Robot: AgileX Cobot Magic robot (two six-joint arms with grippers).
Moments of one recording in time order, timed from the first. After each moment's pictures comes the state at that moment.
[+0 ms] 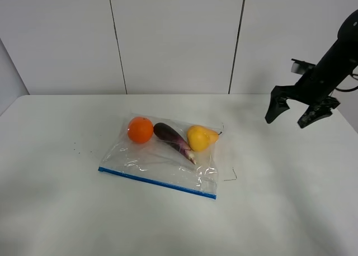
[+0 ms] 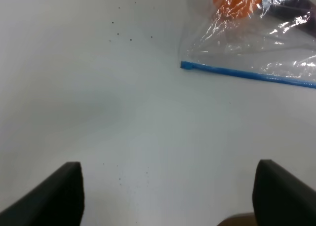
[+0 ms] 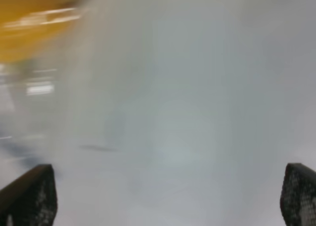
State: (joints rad) left arm -0.02 -0.01 -0.50 -0.05 1.05 0.05; right arm -0.06 1.95 -1.55 0.25 1.21 -0.20
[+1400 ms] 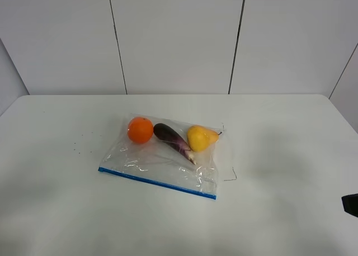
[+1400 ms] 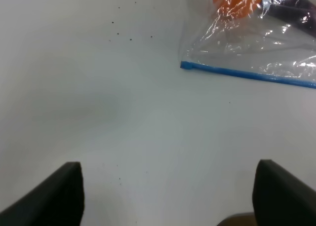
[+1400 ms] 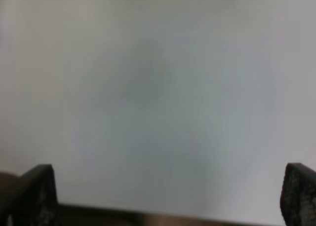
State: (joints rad) left arm -0.02 -0.01 -0.49 -0.05 1.05 0.05; right arm -0.06 0.52 -0.54 0.12 1.06 -0.12
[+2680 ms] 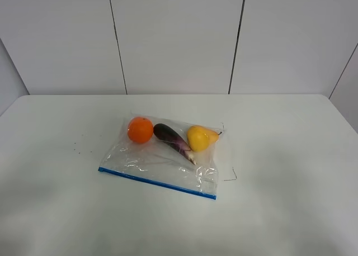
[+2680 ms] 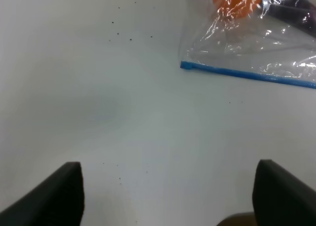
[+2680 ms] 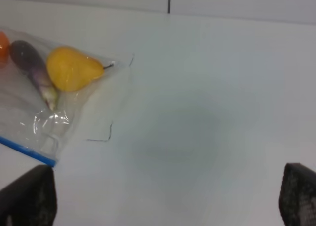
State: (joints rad) left arm -0.02 -0.01 -0.49 -0.05 1.05 0.05; right arm 0.01 0.01 -0.50 0.16 1.03 -0.11
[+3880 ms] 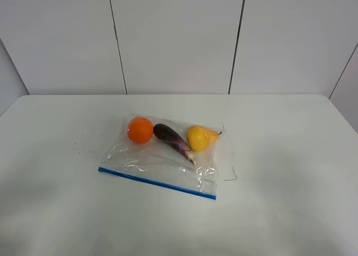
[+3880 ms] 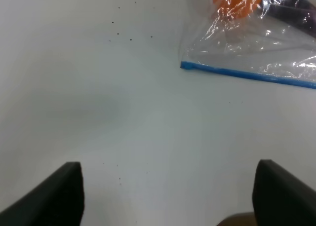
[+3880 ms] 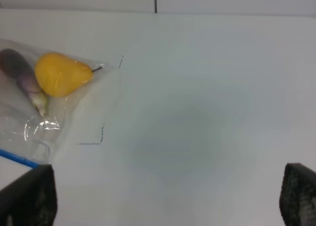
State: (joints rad) left arm -0.02 -0.01 -0.49 -0.05 1.05 0.05; right arm 0.01 0.01 -0.50 0.12 1.03 -0.04
